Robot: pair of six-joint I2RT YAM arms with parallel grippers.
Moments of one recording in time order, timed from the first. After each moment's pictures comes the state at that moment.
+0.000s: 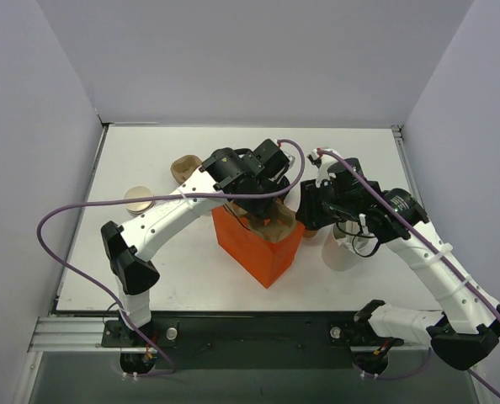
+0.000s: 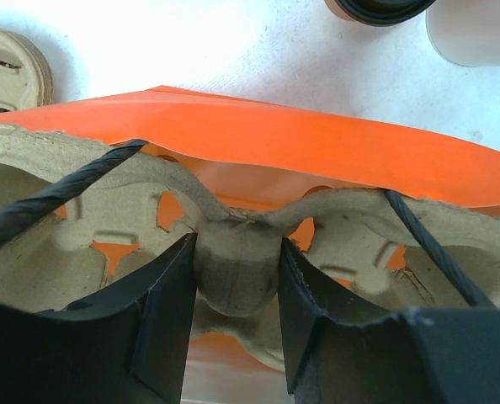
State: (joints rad) left arm -0.96 1.85 2.07 -1.31 -0.17 -0.32; right arm 0.65 1.13 1.36 -0.98 0.00 0.28
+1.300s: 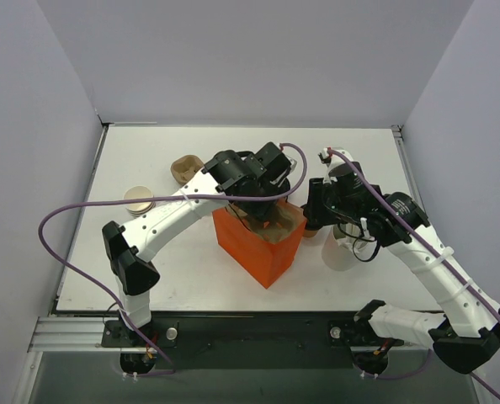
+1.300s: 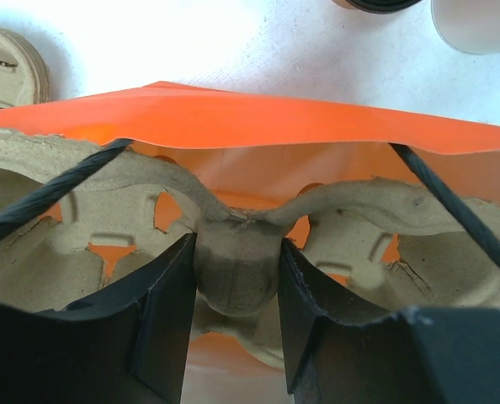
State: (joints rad) left arm -0.97 1.86 2.06 -1.31 -0.17 -0.30; right arm 0.65 1.10 1.33 -0.97 0.15 0.38
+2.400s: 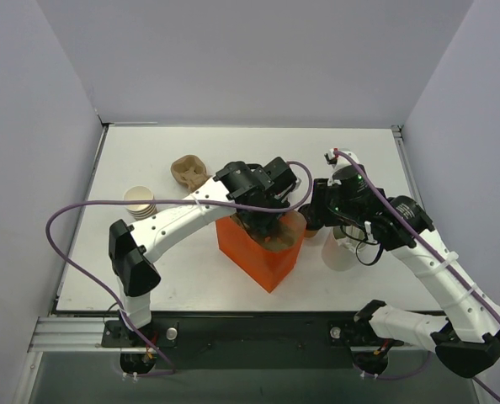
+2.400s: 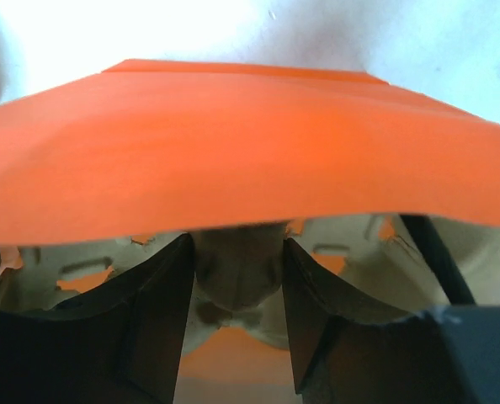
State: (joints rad) left arm -1.00 1.86 1.95 -1.28 -0.13 -0.29; right arm 0.65 1.07 1.31 -0.97 0.18 0.42
